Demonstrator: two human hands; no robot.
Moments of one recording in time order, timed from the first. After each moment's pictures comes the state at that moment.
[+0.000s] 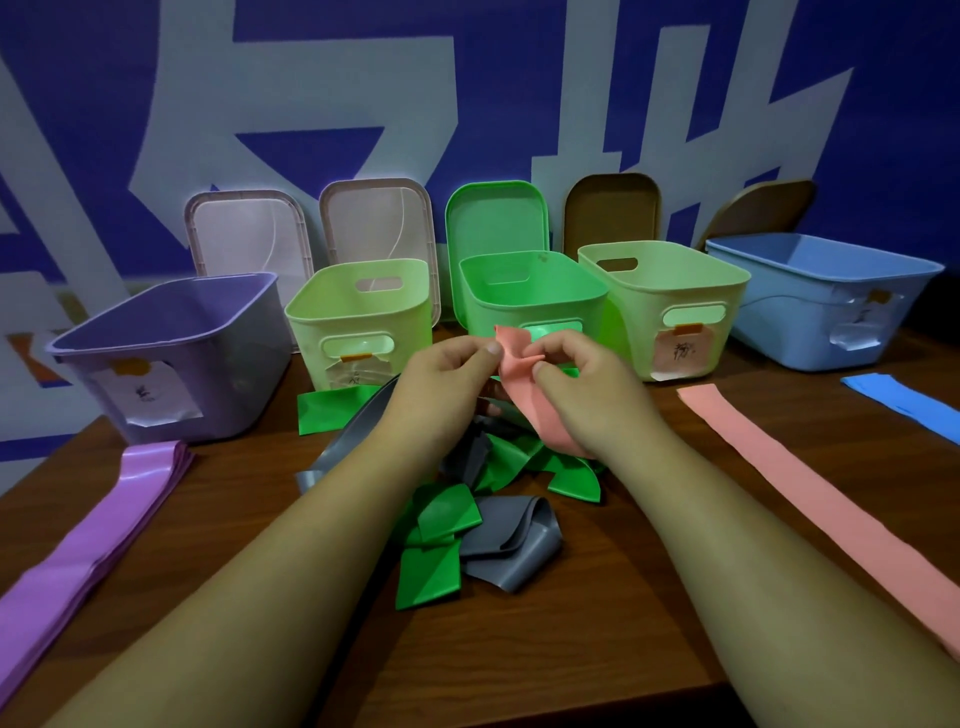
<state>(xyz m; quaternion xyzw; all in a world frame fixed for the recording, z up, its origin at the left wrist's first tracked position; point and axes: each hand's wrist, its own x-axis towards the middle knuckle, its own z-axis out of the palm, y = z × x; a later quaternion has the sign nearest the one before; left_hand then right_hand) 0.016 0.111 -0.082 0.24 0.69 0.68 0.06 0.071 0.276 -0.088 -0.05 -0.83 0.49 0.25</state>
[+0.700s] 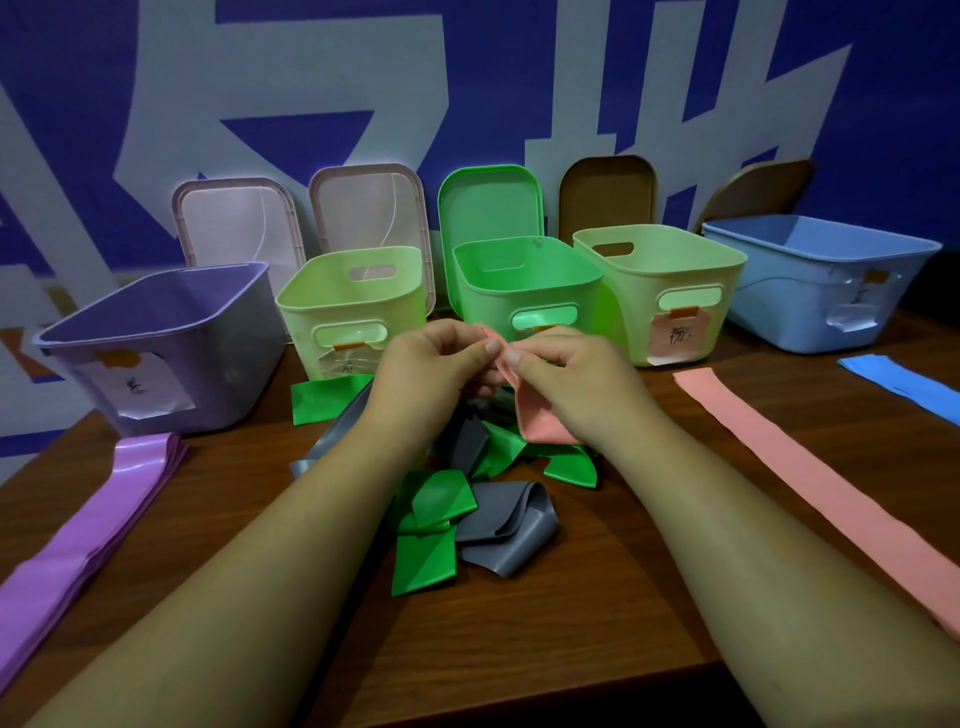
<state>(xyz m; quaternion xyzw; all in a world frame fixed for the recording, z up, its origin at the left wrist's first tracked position) 0.017 0.105 -0.080 0.22 0.72 0.66 0.01 0.073 0.278 -0.090 0.00 -0.85 0.46 0.24</state>
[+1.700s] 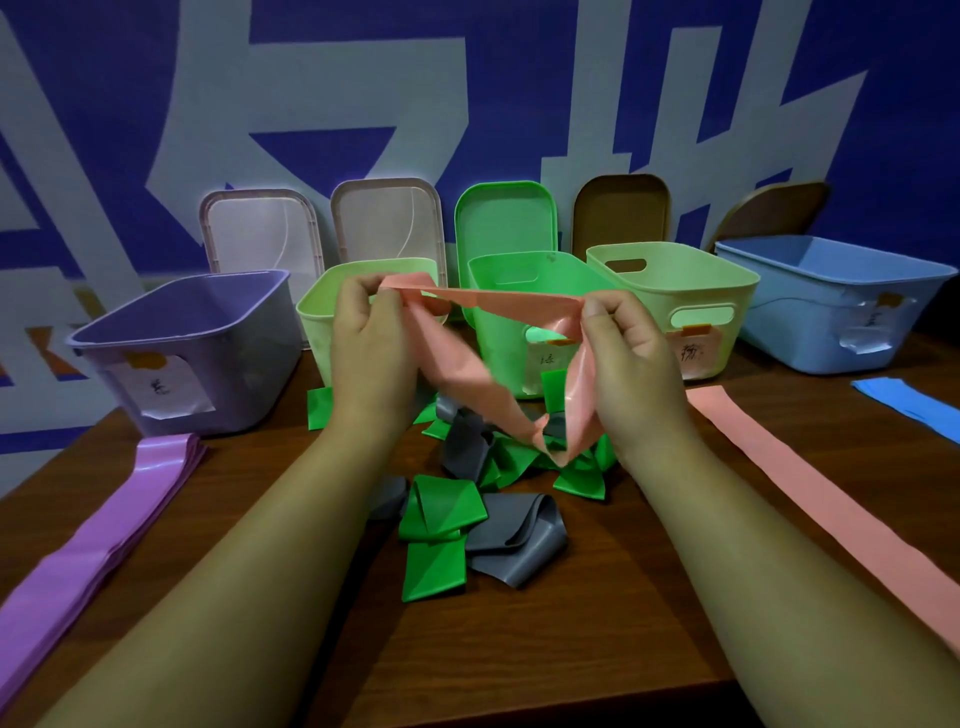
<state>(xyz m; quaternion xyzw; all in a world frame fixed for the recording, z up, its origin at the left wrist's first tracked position) 0.017 0.082 -0.042 0.08 0.66 0.73 -0.16 0.085 0.274 -0.075 -0.02 -0.72 0.59 0.37</state>
